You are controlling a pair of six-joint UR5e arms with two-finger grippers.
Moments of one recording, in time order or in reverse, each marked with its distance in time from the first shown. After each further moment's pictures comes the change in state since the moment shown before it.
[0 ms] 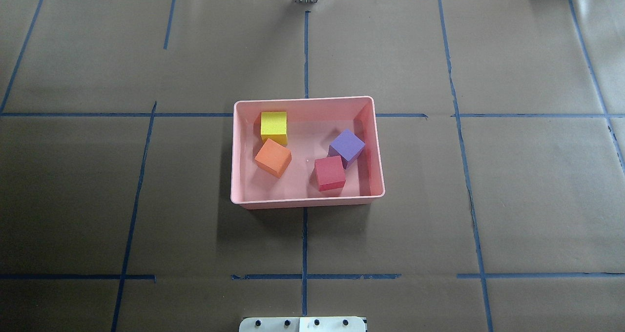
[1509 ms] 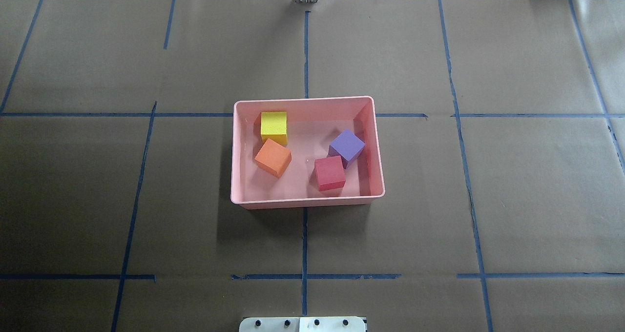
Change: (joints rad) left arm 0.006 -0.033 0.036 0.009 0.078 -0.107; right arm 0.000 -0.011 -0.032 0.007 0.042 0.008
